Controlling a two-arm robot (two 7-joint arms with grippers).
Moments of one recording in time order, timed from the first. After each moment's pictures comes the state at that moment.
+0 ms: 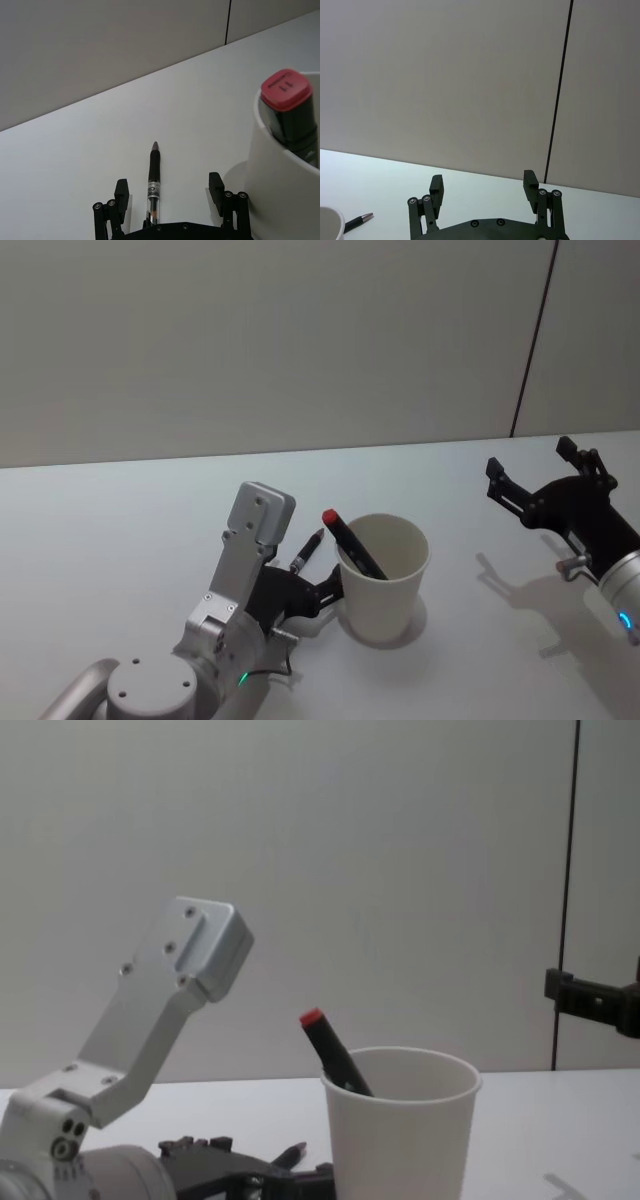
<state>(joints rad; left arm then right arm) -0.07 0.34 0.47 -1.72 -0.30 0.40 0.07 -0.01 0.34 -0.23 -1.77 0.29 0.03 0.07</state>
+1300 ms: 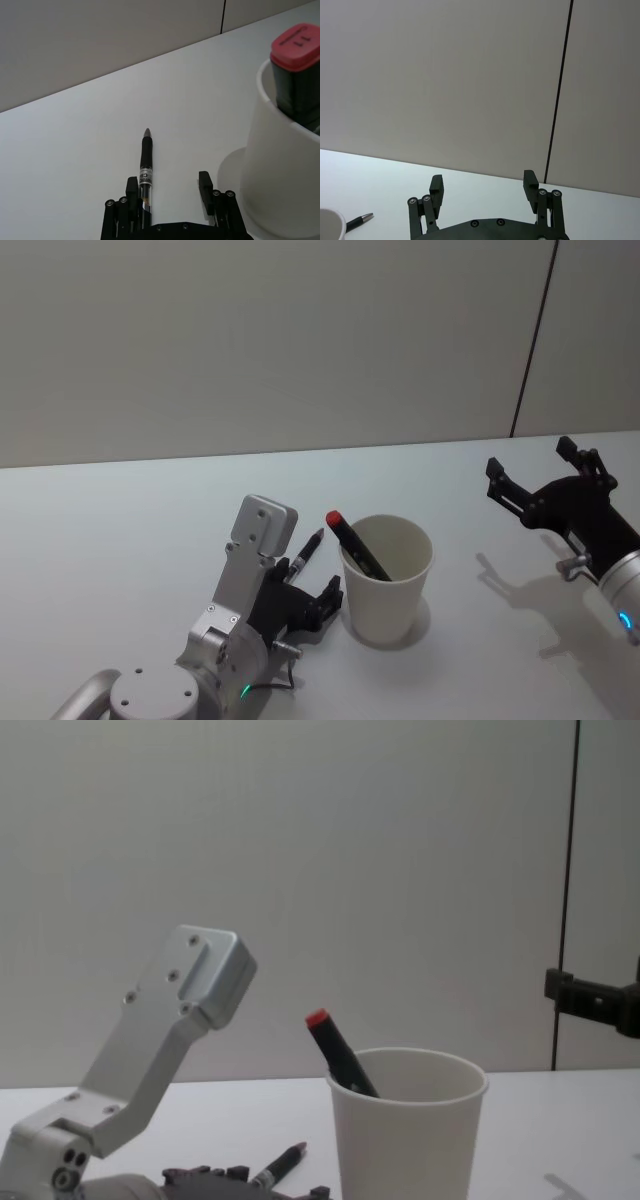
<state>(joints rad) -0.06 0.33 0.46 -1.71 -0.31 0.40 0.05 -0.01 0.34 -0.23 -1.77 0.29 0.03 0.07</state>
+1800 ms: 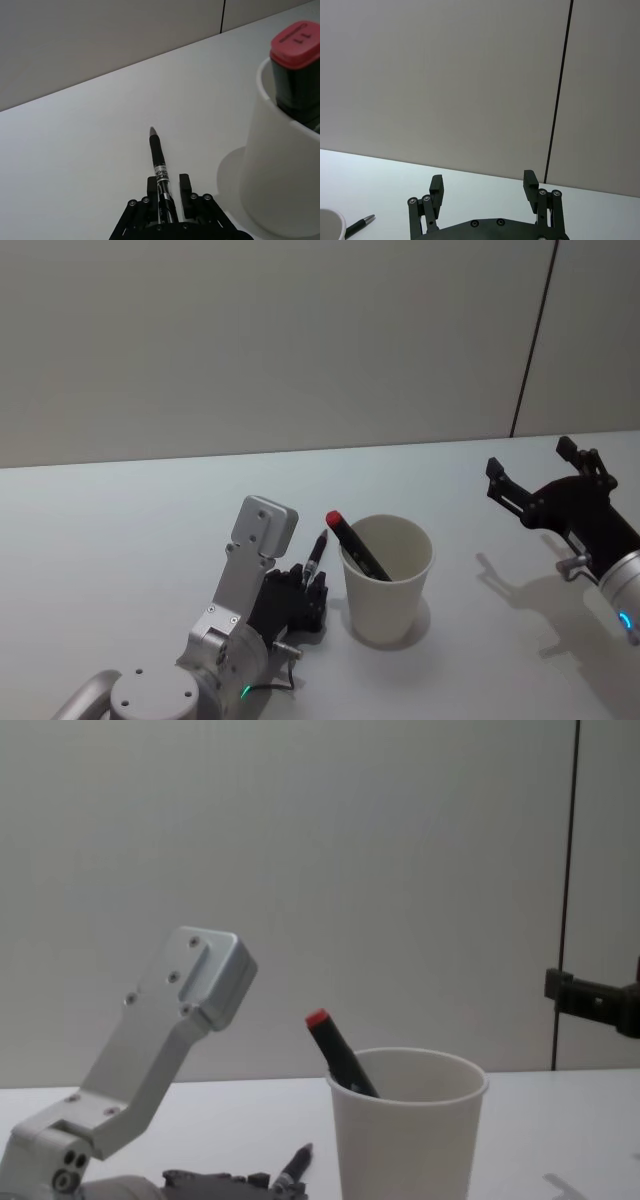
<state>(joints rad) -0.06 0.33 0.46 -1.71 -0.31 0.40 0.05 -0.01 0.34 -0.23 -1.77 0.29 0.03 0.07</state>
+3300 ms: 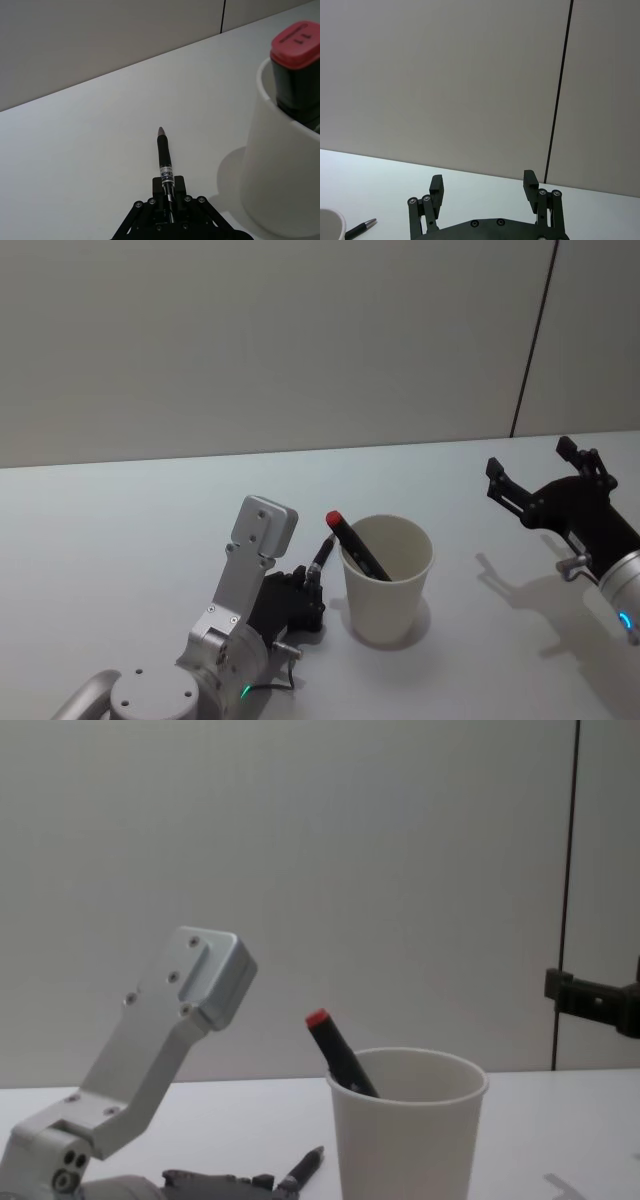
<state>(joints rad) -0.06 0.33 0.46 -1.71 -0.31 0.40 0.05 -0.01 0.34 -0.23 -1.77 0.29 0.03 0.07</state>
